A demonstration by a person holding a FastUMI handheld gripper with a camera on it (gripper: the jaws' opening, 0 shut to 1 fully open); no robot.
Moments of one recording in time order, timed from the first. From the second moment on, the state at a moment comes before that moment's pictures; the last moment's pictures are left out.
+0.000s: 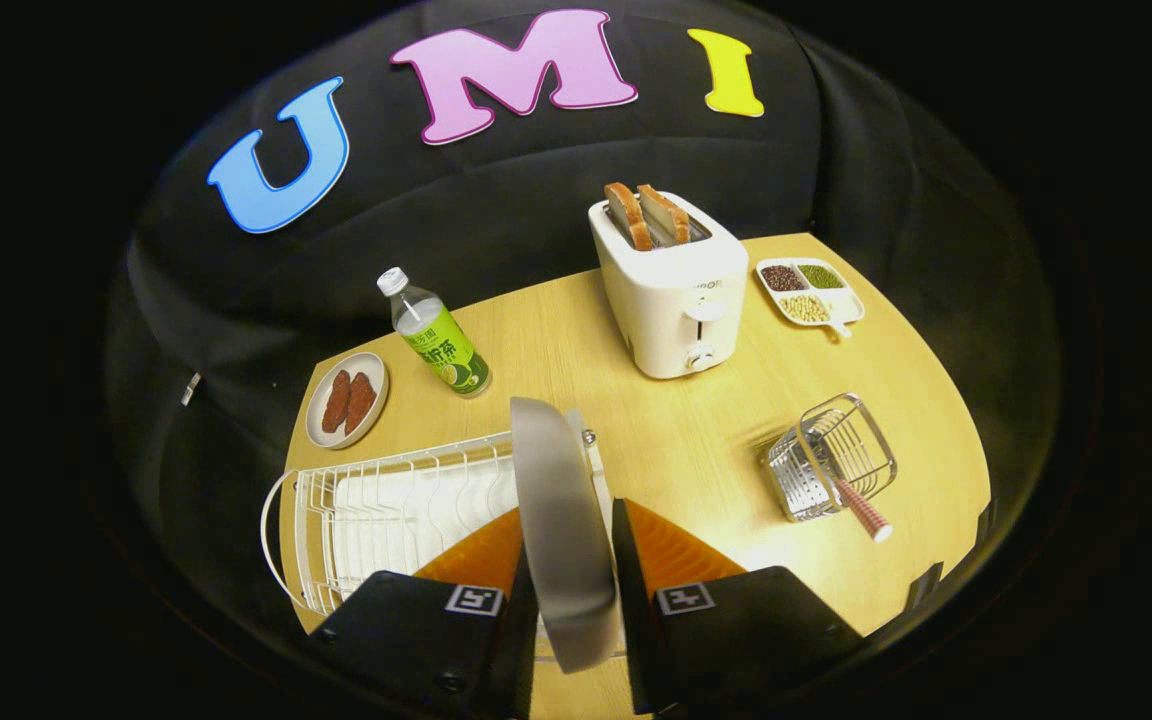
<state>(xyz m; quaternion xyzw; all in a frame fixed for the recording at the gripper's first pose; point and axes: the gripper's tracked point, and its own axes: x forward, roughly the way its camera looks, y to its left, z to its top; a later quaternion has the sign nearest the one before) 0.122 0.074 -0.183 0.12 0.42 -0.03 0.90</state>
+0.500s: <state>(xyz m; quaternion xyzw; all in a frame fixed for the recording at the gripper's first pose) 0.113 0.073 -0.171 0.04 0.40 -0.06 0.91</state>
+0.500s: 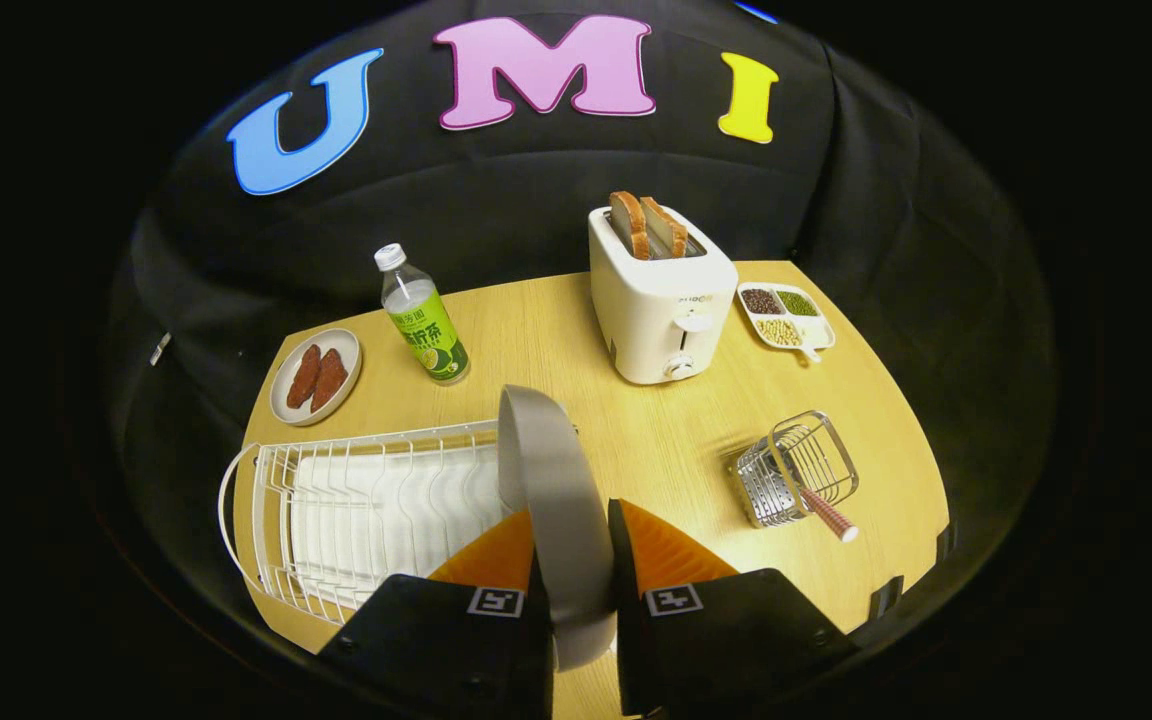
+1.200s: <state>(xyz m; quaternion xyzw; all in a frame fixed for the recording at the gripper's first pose) 0.118 0.086 -0.149 -0.09 0.37 -0.07 0.92</state>
